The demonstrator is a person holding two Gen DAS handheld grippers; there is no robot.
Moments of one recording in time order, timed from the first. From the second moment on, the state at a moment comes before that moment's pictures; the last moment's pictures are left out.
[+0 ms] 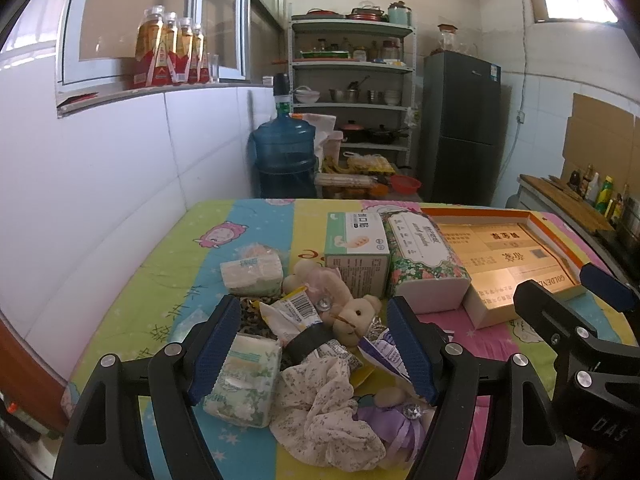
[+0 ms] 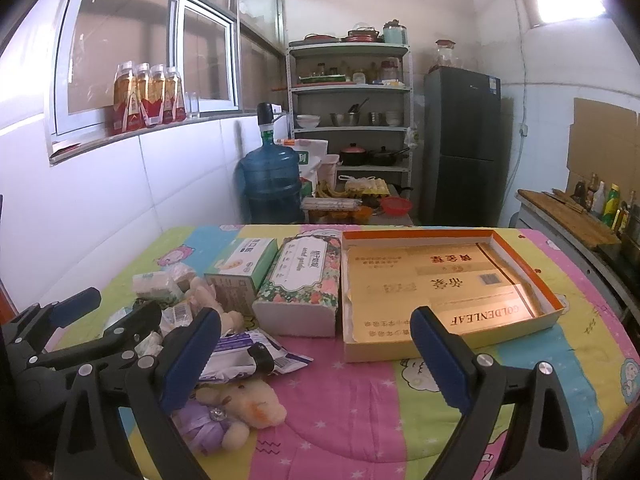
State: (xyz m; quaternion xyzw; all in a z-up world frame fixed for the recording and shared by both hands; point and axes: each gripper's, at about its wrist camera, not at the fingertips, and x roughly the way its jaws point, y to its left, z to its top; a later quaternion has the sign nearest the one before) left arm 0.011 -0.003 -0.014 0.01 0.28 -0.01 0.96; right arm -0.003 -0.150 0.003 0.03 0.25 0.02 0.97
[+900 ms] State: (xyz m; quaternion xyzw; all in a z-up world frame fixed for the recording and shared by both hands) left arm 0.018 0.014 -0.019 0.00 0.29 -0.01 0.96; right arm 0.003 -0.144 -0.001 0.02 0.25 0.02 0.97
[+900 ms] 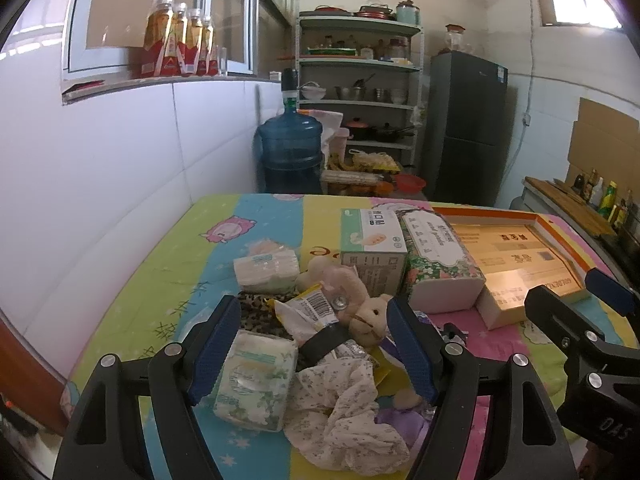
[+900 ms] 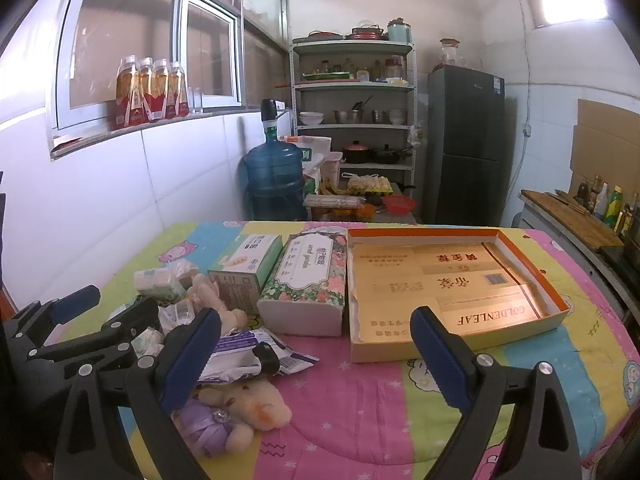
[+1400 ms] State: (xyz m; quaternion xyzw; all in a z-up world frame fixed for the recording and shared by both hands) left arm 0.026 0.049 -0.038 -0.02 0.30 0.00 0.95; right arm 0.013 -0.134 -0.014 0.02 0.27 0.05 0.96
